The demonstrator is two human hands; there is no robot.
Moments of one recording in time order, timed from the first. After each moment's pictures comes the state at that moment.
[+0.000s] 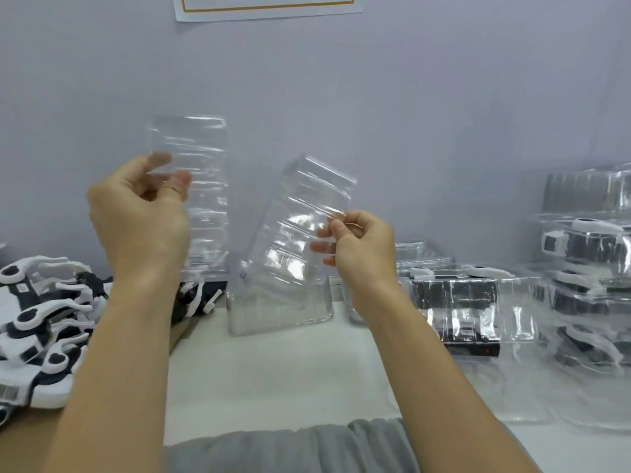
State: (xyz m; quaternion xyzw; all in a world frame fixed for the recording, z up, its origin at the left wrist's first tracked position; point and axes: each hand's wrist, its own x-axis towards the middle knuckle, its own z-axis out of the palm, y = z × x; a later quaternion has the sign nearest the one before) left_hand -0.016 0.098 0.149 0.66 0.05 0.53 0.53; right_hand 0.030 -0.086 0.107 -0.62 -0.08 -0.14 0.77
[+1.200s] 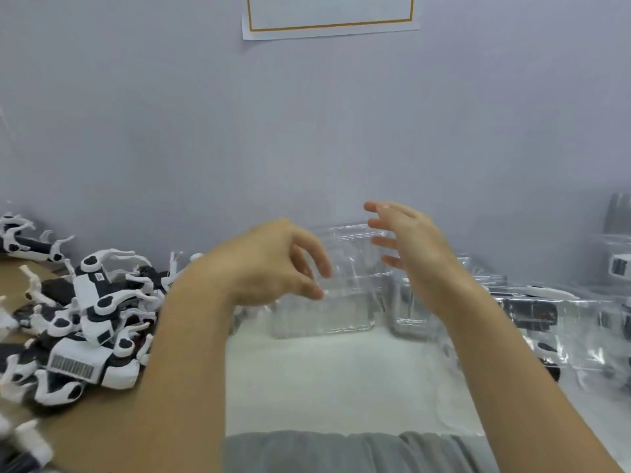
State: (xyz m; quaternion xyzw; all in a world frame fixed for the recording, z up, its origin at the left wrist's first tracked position) left_hand -0.042 0.097 0.160 0.95 -0.09 0.04 0.29; right_hand 0.032 -0.090 0.129 -0.73 -0.14 -0.08 0.66
